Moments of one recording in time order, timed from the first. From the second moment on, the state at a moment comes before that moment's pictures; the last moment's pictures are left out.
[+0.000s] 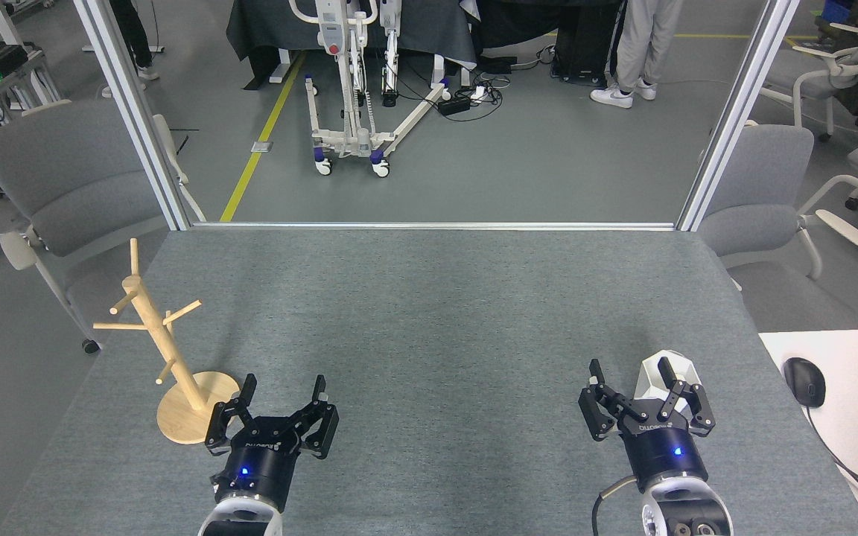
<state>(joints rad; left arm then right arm) -0.06 -0.13 0.04 -1.51 -1.59 -0.08 0.06 -0.11 0.01 -0.09 -1.43 1.52 -0.13 -0.04</state>
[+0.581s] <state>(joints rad) -0.08 -0.13 0.02 -1.53 -1.59 -0.09 0.06 -0.11 0.01 -0.13 -1.42 1.53 -0.09 -0.04</state>
